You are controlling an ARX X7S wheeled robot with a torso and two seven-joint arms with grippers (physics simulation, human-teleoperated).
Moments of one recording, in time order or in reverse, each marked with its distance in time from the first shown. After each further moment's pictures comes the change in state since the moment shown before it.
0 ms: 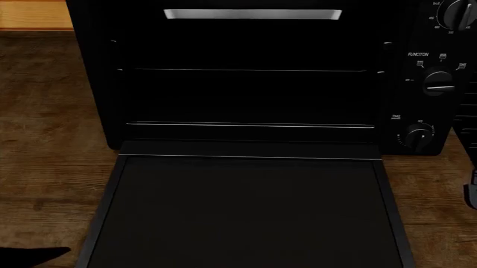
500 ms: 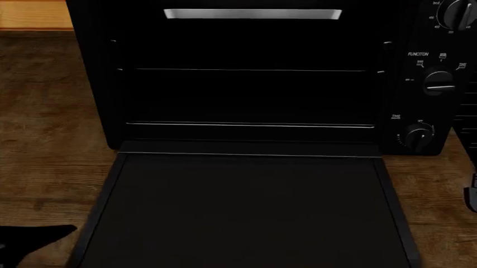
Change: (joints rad) left arm -0.097 0.038 0.019 -0.067 0.163 0.116 -0.096; right arm -0.029 -0.005 0.008 0.000 -0.013 -0.012 0.003
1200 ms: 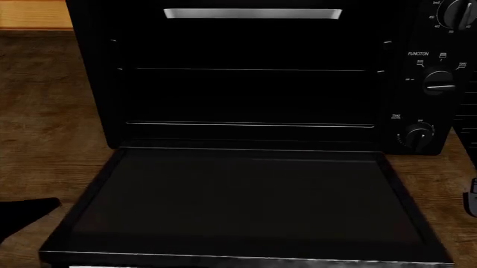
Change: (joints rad) left arm 0.001 -0.053 -0.090 0.145 0.106 -0.005 -0.067; right arm -0.045 -0.002 0.013 -0.003 -0.017 -0.024 0.009
